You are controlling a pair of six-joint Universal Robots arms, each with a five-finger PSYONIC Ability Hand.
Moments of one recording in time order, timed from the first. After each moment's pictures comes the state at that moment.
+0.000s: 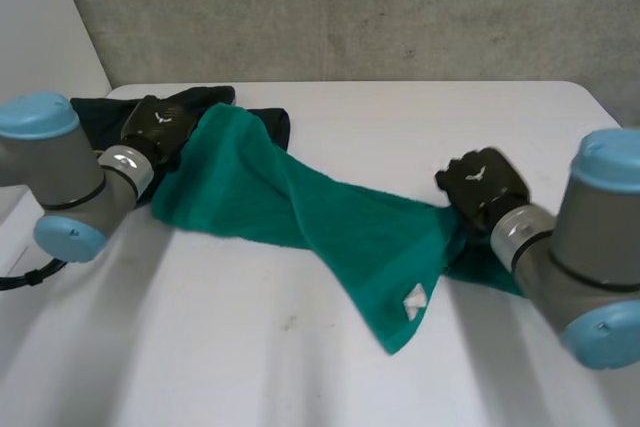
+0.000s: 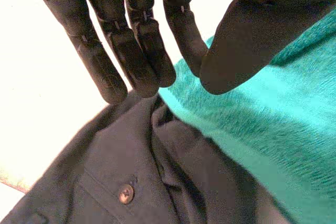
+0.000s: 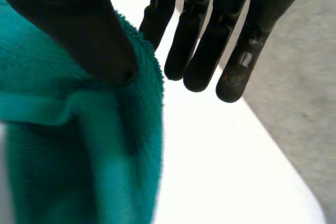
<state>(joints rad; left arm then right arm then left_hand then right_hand) 4.51 -2.30 -1.18 3.37 -1.34 3.75 1.96 -1.16 1.58 -0.14 1.50 2.52 1.16 1.19 1.19 1.20 0.98 0.97 1.17 1.17 1.18 0.99</state>
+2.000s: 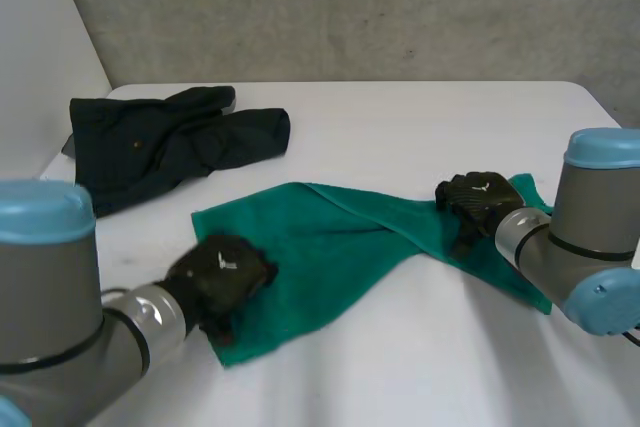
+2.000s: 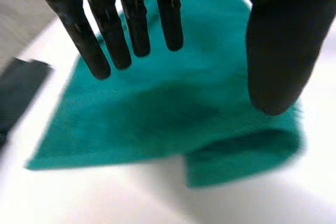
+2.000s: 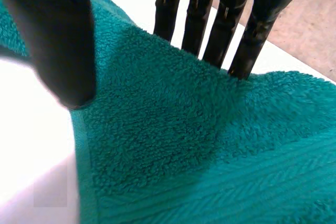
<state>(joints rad) 4.24 -1.80 -1.81 3.05 -1.36 3.72 1.87 -0.96 1.43 -0.04 1.39 2.80 0.49 0.50 0.51 0.50 0.32 0.57 0.67 0.65 0.65 0.45</state>
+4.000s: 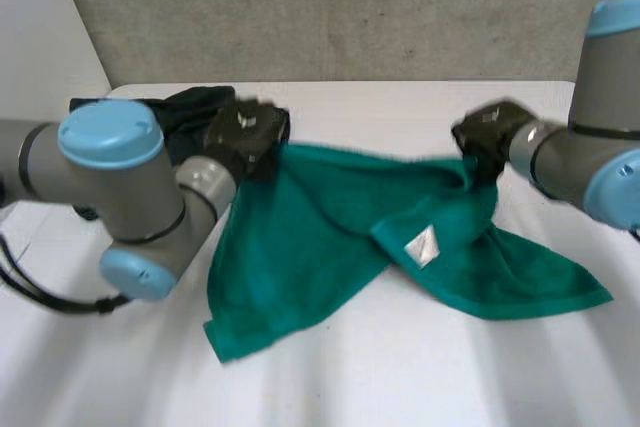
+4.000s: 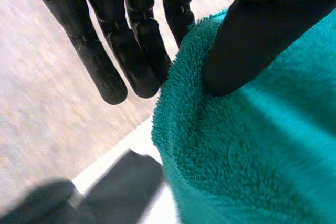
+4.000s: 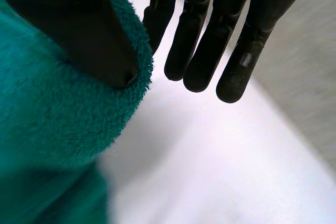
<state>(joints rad) 4.21 -2.17 -1.26 3.41 -1.45 3.44 1.89 -0.88 0.85 0.44 1.46 2.56 1.17 1.20 1.19 1.20 0.96 0.98 1.17 1.18 1.19 0.99</state>
